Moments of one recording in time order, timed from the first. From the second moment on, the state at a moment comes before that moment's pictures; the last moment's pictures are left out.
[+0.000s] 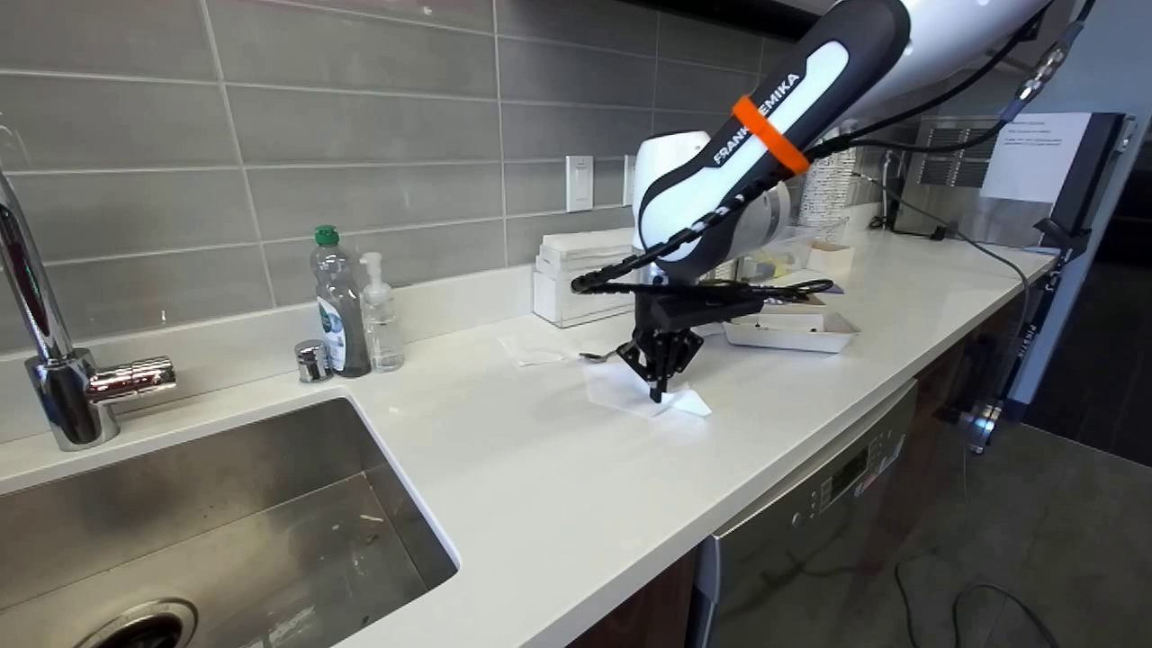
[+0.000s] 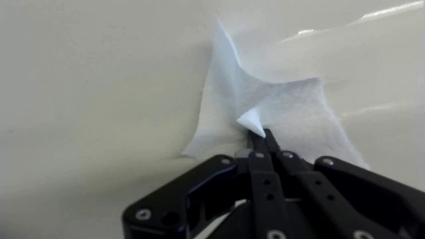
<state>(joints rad) 0.13 0.47 -0.07 -1.96 -0.05 2.45 0.35</state>
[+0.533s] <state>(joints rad) 0.13 0.44 -0.05 -1.99 -0.04 2.41 0.33</state>
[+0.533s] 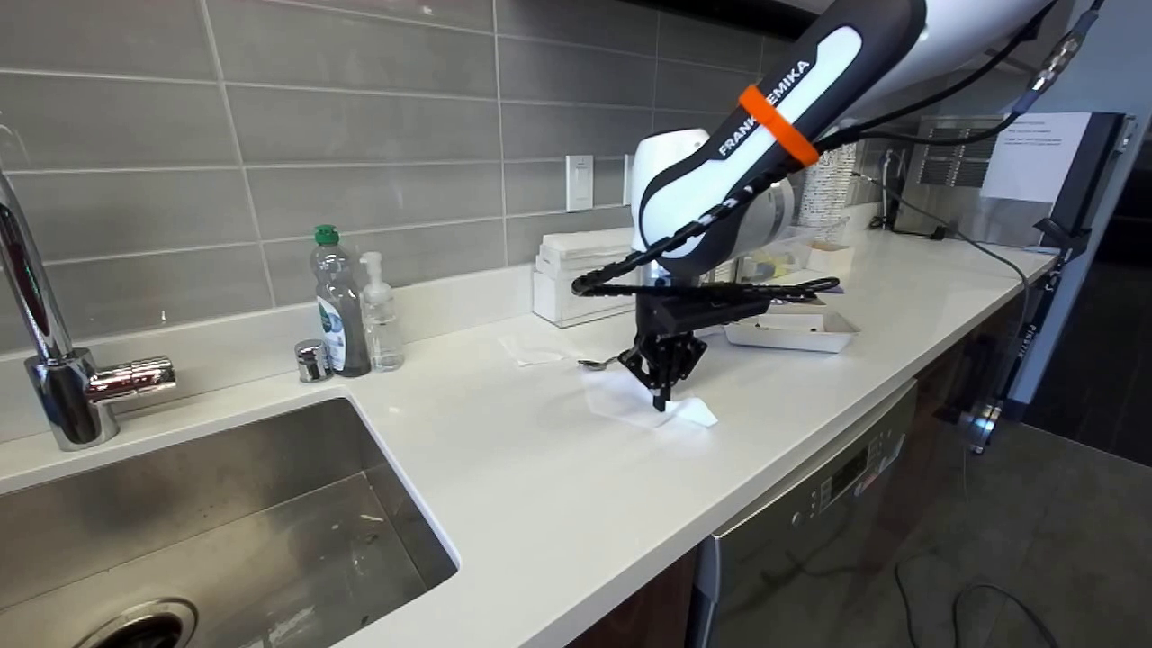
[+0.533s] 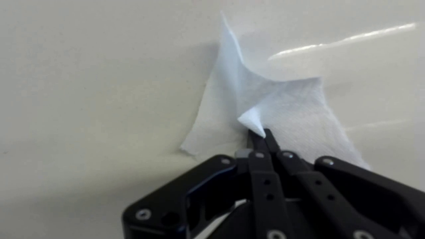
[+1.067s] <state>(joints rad) 0.13 0.44 0.03 -1.99 0.01 2.40 0.31</state>
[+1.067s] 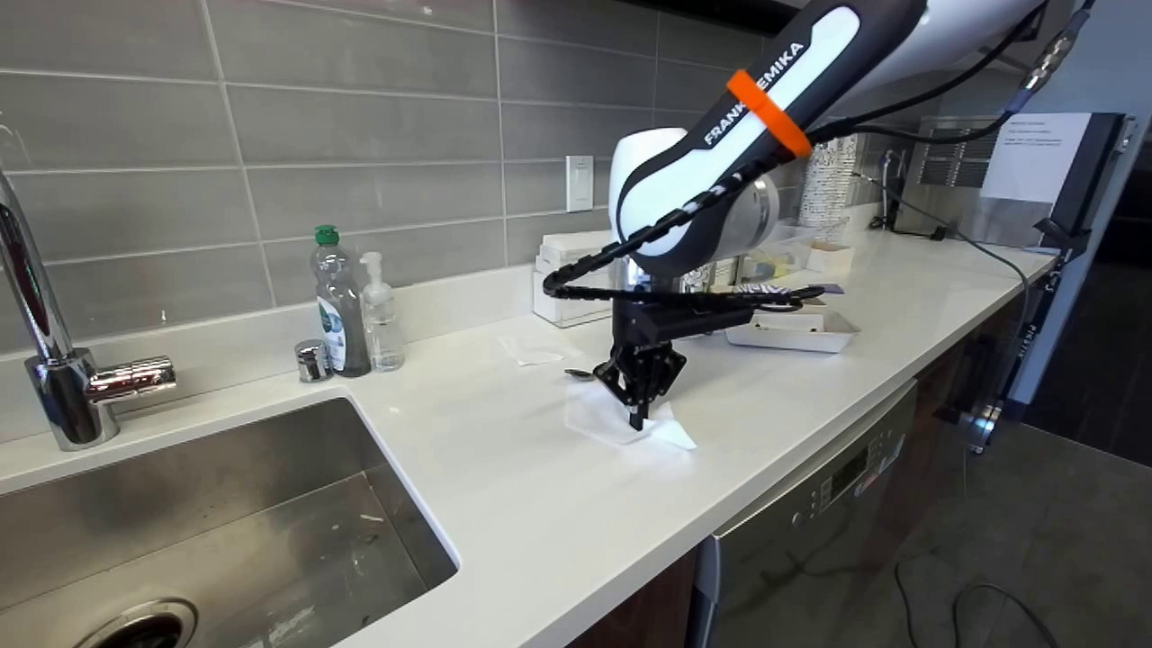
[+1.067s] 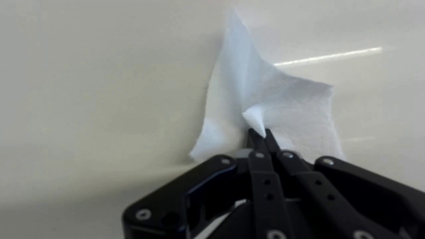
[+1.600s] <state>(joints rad) 0.16 0.44 0.10 -1.98 0.07 2.35 0.30</state>
